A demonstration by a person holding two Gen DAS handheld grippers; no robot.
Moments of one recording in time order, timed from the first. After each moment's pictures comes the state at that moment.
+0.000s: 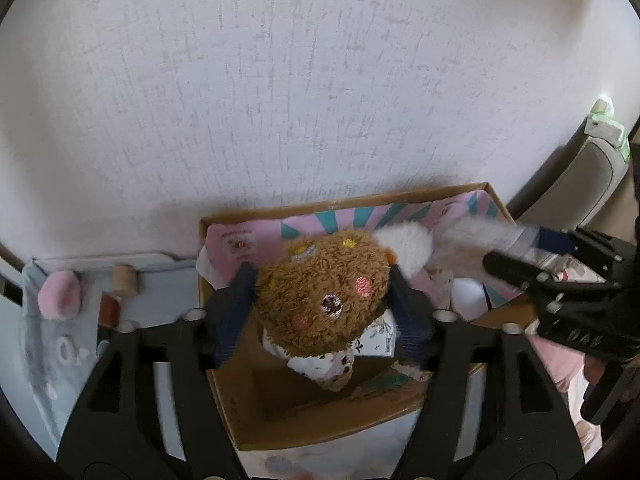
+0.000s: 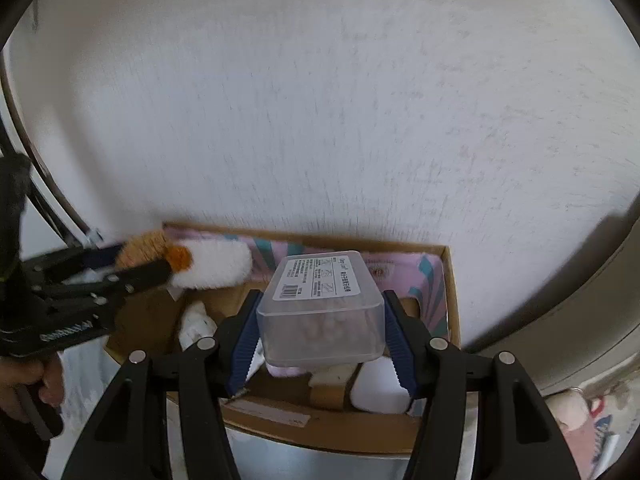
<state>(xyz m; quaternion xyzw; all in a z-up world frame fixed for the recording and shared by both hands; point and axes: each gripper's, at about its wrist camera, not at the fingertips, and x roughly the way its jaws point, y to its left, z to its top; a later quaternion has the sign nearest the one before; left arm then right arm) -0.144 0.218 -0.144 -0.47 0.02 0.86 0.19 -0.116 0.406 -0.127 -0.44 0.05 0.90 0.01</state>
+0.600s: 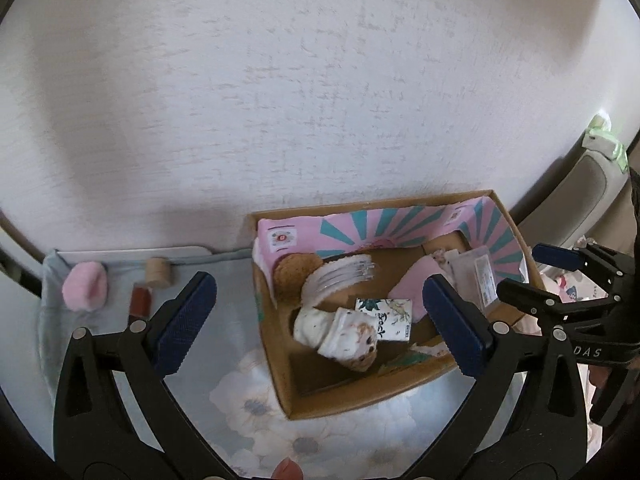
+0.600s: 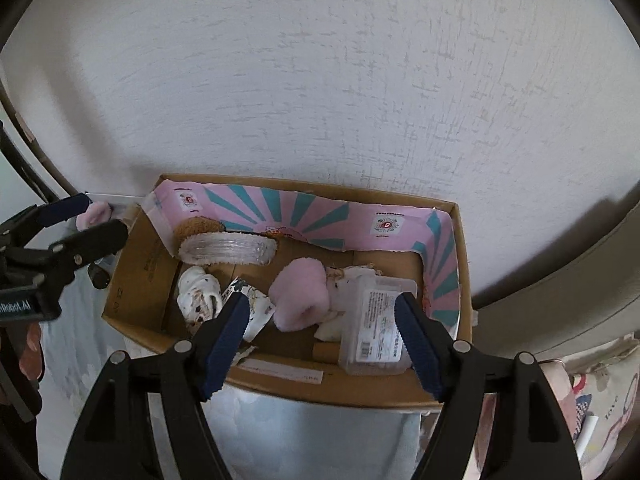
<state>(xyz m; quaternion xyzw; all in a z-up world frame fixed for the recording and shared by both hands) -0.131 0.182 -0.127 -0.45 0.01 0.87 0.18 -0.112 0.390 -0.126 -0.50 0.03 0.86 0.03</state>
